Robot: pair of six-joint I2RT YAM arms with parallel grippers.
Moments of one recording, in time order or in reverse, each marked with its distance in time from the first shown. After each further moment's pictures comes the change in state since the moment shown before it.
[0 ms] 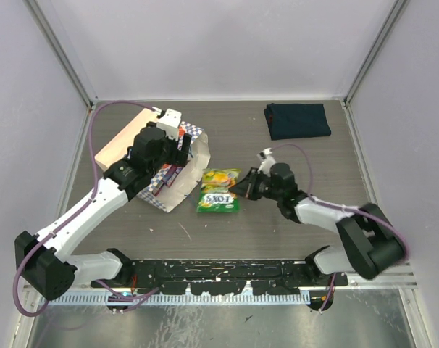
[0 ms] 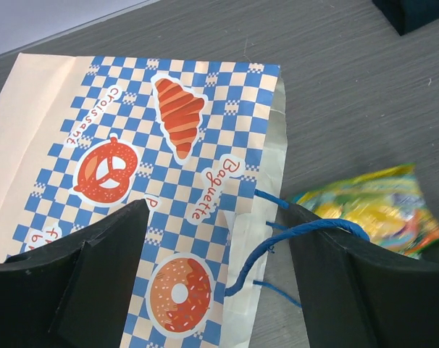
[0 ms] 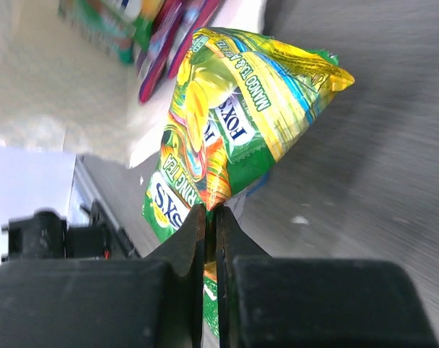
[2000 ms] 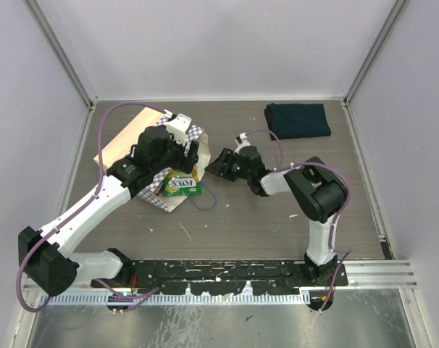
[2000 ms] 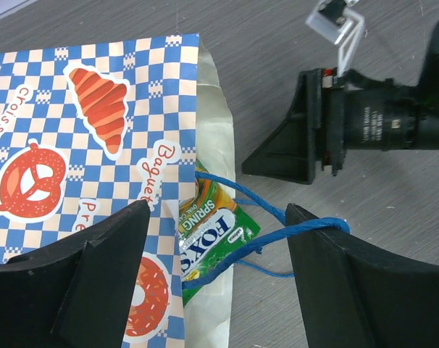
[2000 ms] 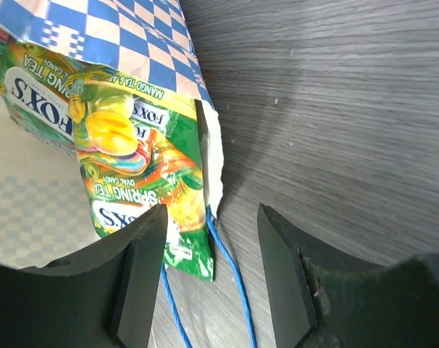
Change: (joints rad) left arm 0.000 0.026 0.012 -0.051 0.190 0.026; right arm 0.024 0.530 0.414 0.108 0.162 0.105
